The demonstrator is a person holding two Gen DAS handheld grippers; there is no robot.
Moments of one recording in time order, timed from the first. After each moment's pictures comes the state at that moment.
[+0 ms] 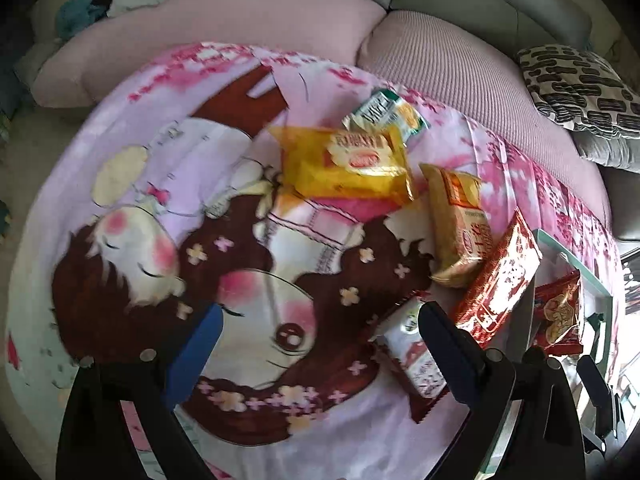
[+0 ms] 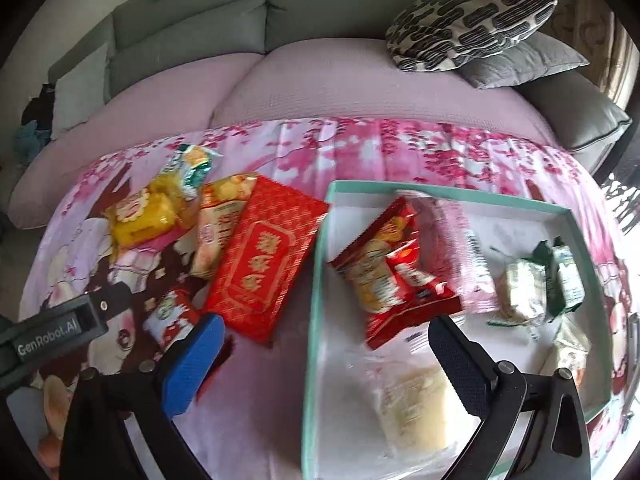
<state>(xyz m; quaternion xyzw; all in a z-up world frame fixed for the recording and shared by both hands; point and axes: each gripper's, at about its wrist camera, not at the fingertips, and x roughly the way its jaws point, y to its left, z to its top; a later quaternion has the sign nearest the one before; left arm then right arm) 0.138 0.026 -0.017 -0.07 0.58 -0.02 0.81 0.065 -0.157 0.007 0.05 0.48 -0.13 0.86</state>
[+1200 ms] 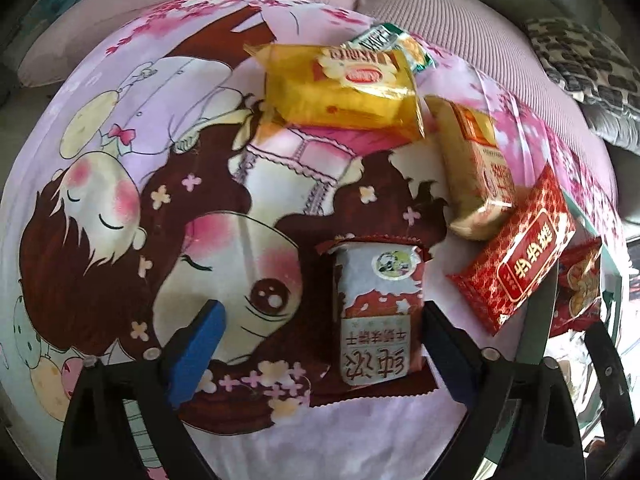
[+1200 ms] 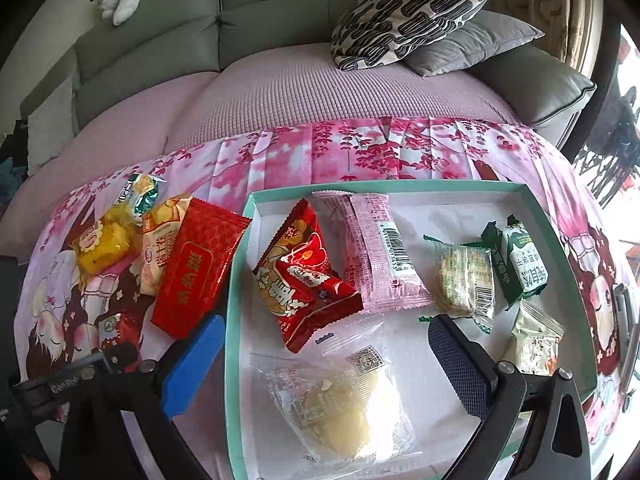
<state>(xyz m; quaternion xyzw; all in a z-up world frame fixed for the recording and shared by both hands) 0.117 0.033 -0.046 -0.08 0.62 -0.02 0.78 0.046 -0.200 0.011 0.09 0.47 -0.17 0.86</state>
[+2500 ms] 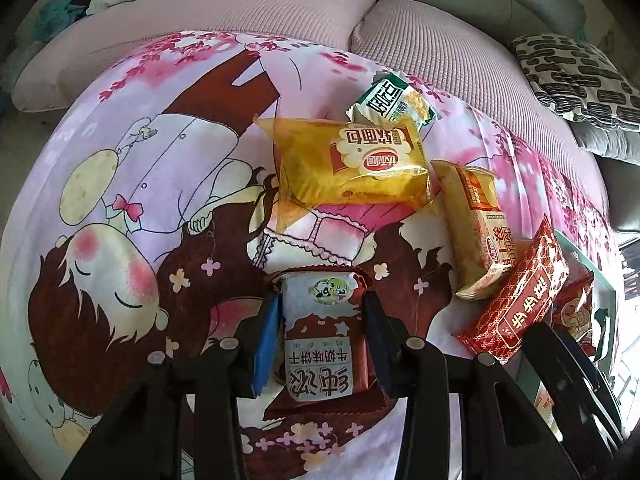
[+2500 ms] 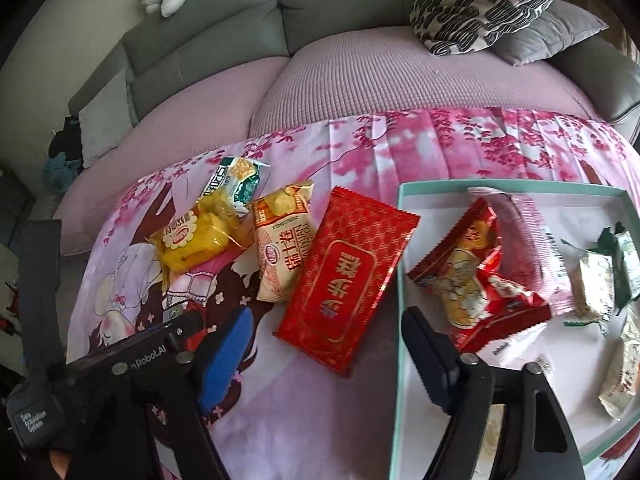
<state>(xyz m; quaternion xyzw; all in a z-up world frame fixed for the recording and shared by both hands) 0.165 0.035 -0.041 -0.07 0.59 -0.05 0.81 0.094 -0.134 -0.004 0.15 0.48 -0.05 0.86</state>
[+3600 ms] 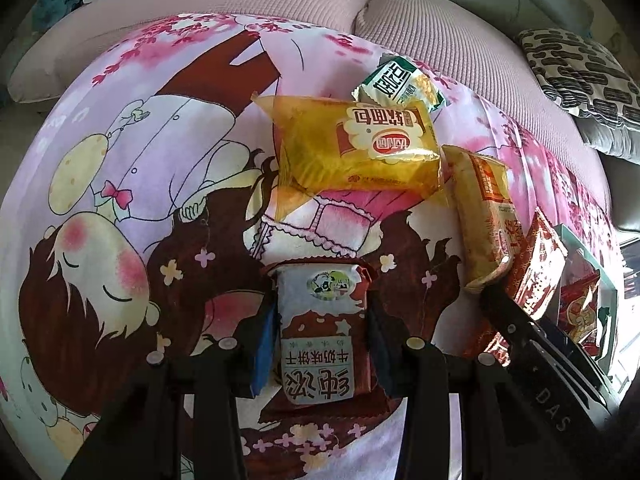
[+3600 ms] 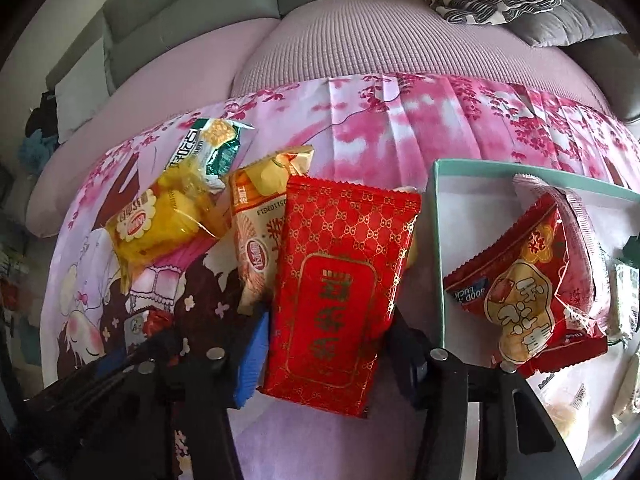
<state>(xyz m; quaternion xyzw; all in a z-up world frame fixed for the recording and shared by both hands) 0.168 0.035 -0.055 -0.08 0.61 -0.05 0.79 0.130 -0.126 -0.039 0.12 0.54 -0.07 0.83</state>
